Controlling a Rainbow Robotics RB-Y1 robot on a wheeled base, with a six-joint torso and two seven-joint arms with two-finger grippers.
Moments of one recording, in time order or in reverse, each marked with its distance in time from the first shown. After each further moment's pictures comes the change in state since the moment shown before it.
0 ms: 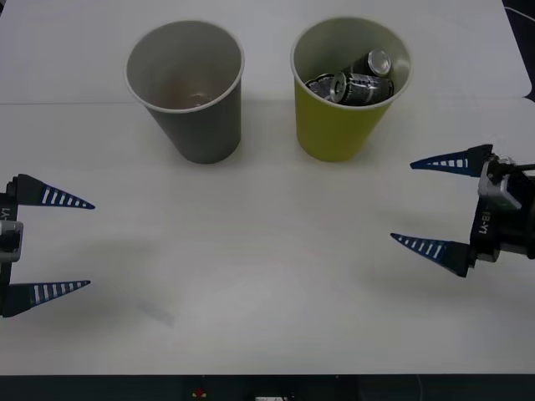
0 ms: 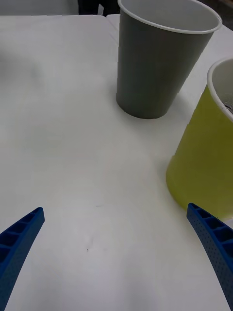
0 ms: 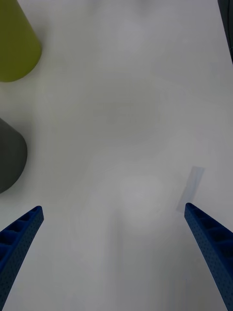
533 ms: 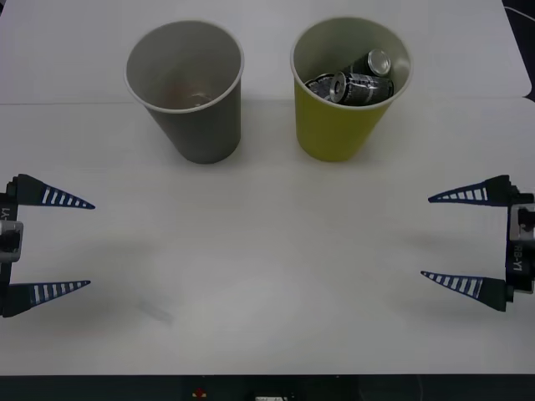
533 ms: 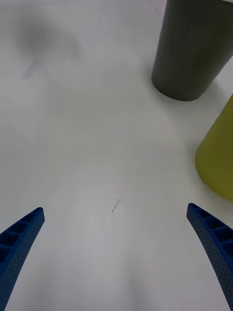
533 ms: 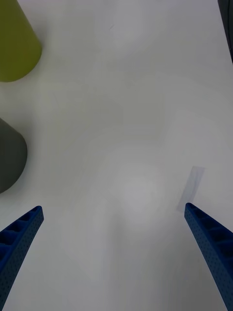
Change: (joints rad) right arm 0.100 -0.174 0.019 0.124 -0.165 -0.003 0.210; left arm 0.000 0.000 0.000 0.000 0.000 0.000 0.000
